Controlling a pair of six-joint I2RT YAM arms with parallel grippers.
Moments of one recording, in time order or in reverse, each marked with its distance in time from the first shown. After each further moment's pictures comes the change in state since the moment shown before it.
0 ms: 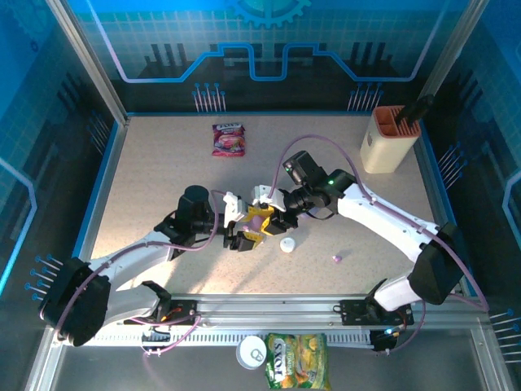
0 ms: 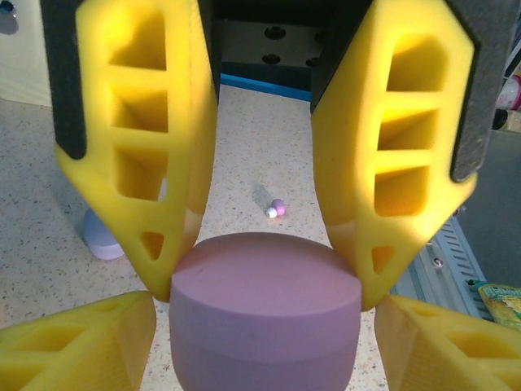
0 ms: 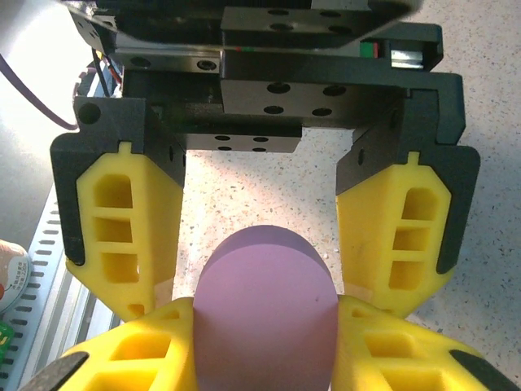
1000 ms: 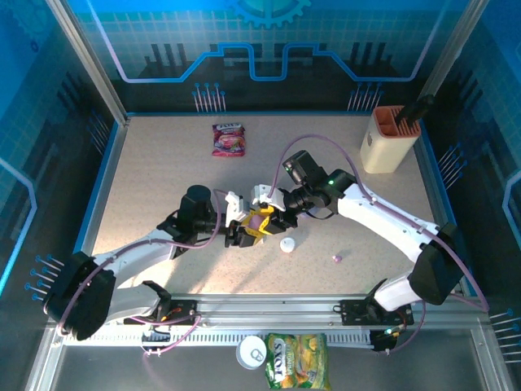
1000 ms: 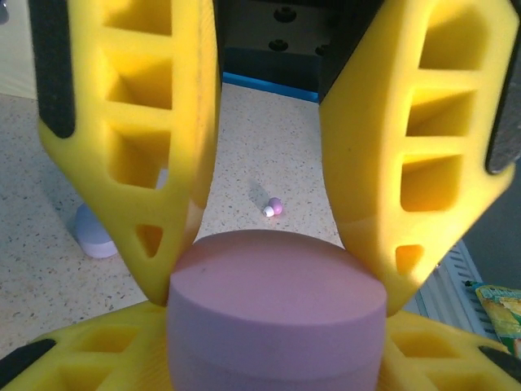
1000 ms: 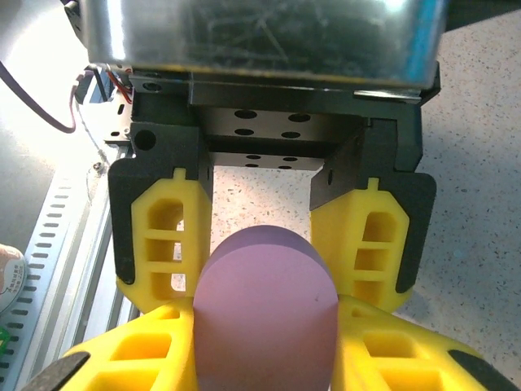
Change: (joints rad) left arm -0.002 0.044 0.000 0.041 0.013 -0.024; right arm 0.000 0.003 0.000 0.010 0.000 0.004
